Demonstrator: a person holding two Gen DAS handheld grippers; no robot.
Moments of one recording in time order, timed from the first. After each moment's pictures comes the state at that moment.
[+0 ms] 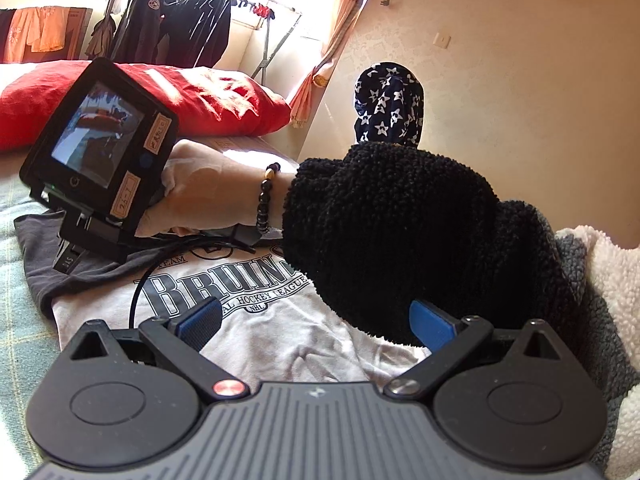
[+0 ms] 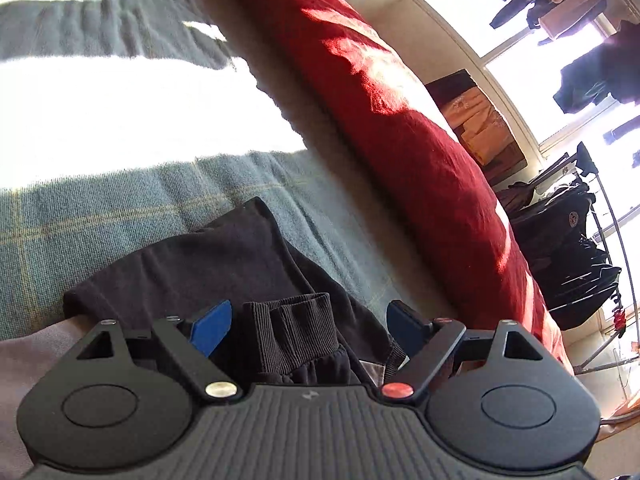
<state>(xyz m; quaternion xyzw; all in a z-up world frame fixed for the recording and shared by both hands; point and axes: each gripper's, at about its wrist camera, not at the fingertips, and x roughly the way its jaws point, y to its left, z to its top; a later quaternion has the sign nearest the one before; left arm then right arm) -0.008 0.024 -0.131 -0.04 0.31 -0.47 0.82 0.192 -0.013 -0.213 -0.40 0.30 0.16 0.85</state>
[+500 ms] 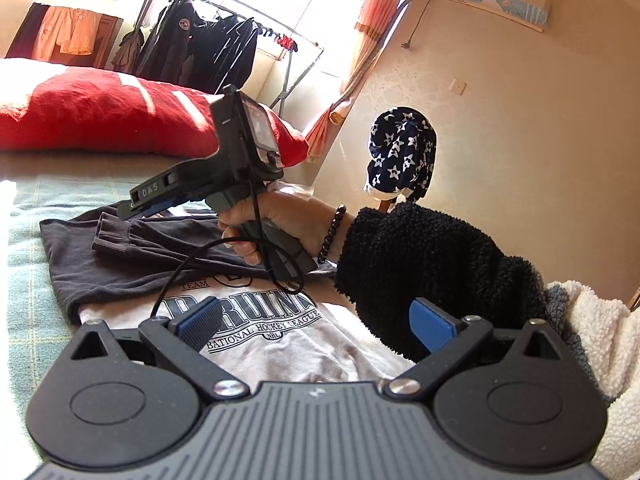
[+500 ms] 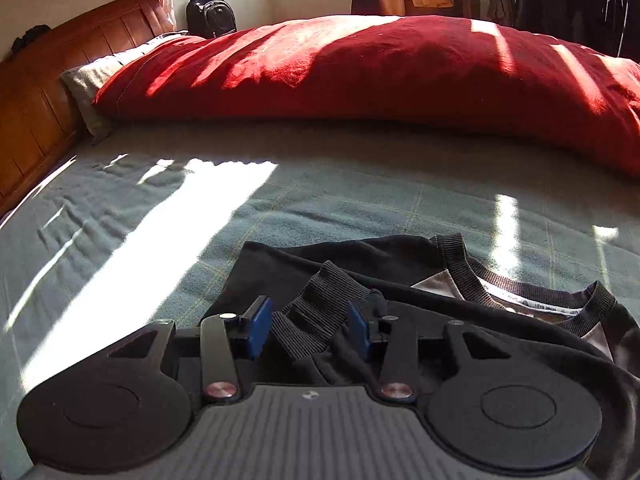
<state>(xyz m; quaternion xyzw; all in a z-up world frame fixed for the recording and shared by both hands) -0.002 0.063 -0.123 -0.11 0.28 -0.46 0.84 0.231 -0.127 -0.189 0.01 0.41 0.22 0.89</state>
